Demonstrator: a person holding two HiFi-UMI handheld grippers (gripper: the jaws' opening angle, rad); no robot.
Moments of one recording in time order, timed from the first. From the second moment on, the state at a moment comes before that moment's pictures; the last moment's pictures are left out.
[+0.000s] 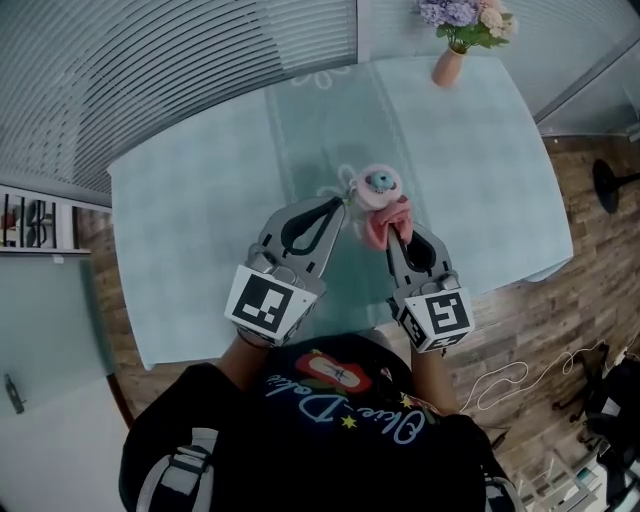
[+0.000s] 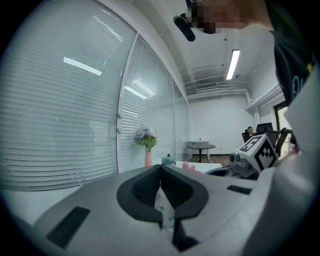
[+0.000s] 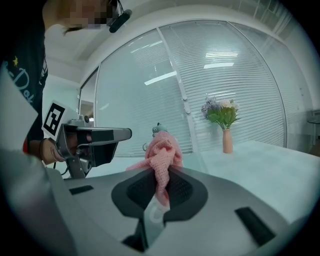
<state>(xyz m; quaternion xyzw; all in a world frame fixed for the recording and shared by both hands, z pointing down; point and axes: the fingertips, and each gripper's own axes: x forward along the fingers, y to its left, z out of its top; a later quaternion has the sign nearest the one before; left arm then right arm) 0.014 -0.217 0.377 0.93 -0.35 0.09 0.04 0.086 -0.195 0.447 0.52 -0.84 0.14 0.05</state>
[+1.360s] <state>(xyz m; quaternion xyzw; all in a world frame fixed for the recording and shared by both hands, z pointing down) 0.010 -0.217 0.386 0.93 -0.34 0.10 0.04 0.087 -0.195 0.532 0.51 -0.82 0.21 0.15</state>
